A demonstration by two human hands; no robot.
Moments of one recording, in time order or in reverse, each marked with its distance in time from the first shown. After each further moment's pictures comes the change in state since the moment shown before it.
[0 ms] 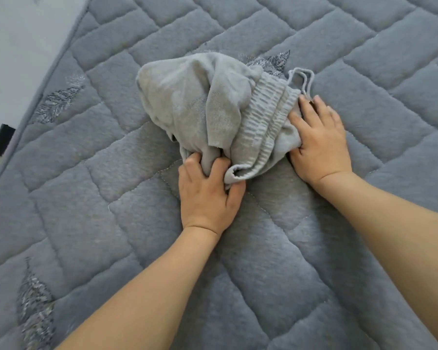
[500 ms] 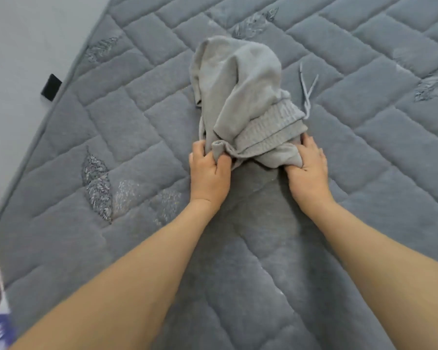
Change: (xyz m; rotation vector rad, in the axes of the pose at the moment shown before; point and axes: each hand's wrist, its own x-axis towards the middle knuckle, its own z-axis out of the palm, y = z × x) left_hand -0.171 0.012 -0.071 -0.472 -0.074 -0.243; right_hand -0.247 -0.100 -0.049 0.573 -0.079 0.408
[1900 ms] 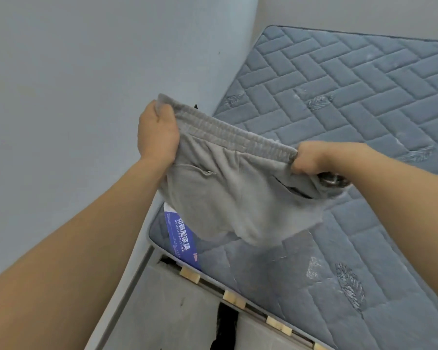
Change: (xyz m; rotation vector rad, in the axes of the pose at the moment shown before) left_hand -0.123 0.254 -0.484 0.076 0.526 -0.184; right_hand -0.169 -0.398 -0.182 -0.706 -0.756 -0.102
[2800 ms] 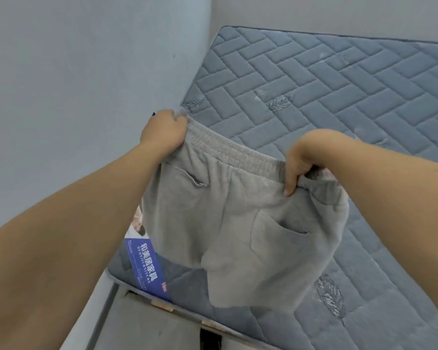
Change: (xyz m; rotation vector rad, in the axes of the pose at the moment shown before) left_hand 0.053 0.011 0.129 0.498 -0.461 0.132; right_hand 0.025 0.041 -0.038 -0.059 -0.528 0.376
